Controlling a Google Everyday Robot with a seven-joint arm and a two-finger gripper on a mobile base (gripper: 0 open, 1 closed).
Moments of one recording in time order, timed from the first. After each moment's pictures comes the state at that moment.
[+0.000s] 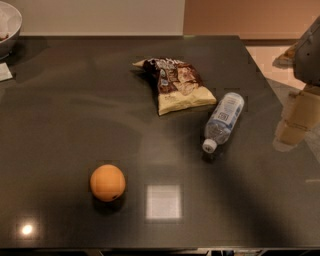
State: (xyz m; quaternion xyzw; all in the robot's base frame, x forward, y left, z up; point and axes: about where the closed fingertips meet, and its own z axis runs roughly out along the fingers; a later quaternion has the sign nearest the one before) arm 0.438 -0.217 0.976 -0.60 0.78 -0.03 0.16
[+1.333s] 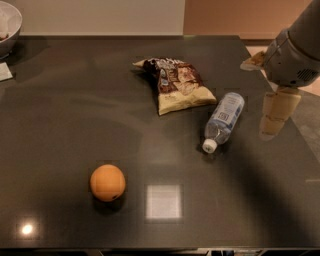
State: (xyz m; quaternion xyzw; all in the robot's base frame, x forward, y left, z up) arm 0.498 -0.204 0.935 -0.70 0.69 -0.01 0.17
